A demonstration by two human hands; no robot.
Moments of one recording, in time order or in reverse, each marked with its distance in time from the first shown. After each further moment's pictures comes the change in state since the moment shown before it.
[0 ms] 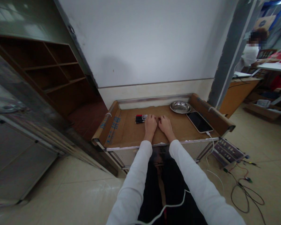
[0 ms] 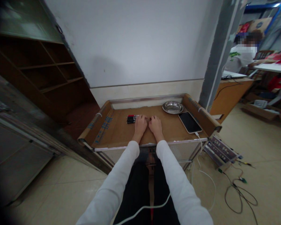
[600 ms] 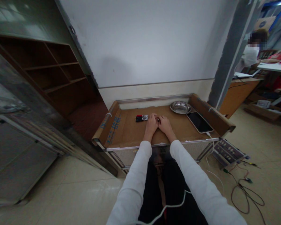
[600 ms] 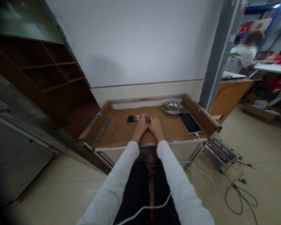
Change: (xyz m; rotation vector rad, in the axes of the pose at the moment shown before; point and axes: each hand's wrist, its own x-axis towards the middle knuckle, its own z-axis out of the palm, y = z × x) left_hand 0.005 -0.008 0.010 -0.414 0.025 0.111; right_hand 0.003 0.001 -0.001 0.012 -0.051 -0.107
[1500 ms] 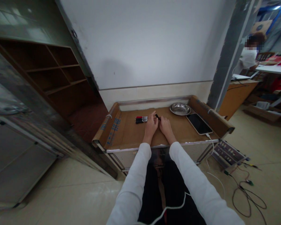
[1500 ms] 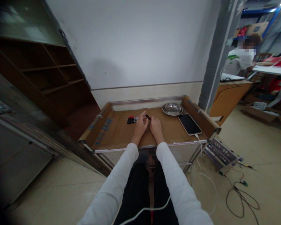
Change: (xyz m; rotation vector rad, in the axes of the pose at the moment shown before) left_hand -0.003 0.002 -0.003 -0.141 0.229 0.148; right_hand 0.000 0.004 0.007 -0.040 0.128 0.018
